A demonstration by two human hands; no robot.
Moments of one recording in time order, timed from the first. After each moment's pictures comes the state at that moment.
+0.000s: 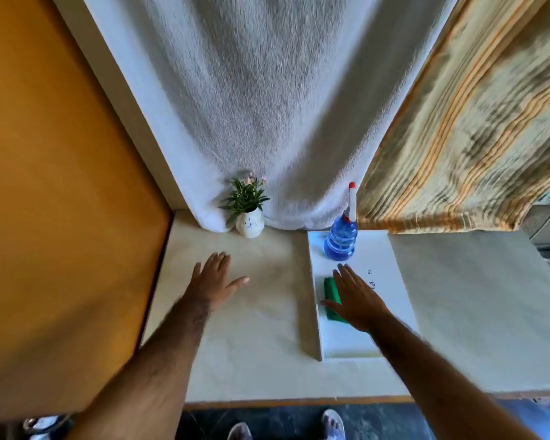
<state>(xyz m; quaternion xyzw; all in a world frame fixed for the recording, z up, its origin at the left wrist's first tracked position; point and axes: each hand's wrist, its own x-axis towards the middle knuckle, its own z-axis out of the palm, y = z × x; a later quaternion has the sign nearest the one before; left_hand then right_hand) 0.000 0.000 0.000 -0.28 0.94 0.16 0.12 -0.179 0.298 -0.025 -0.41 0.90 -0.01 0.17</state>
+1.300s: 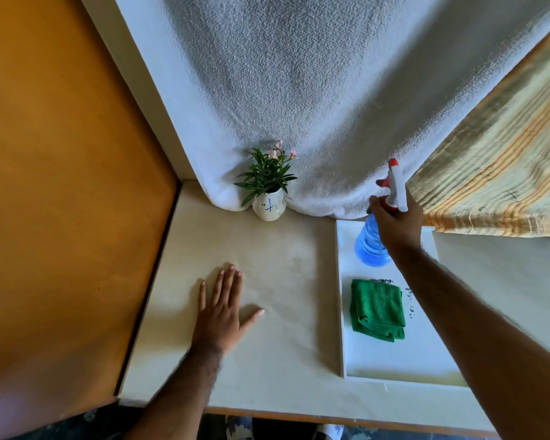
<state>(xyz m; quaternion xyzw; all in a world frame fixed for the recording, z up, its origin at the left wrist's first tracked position) 0.054 0.026 -0.133 -0.28 0.95 0.08 0.03 -0.283 0.200 0.007 -0.16 0.80 -0.57 0.03</state>
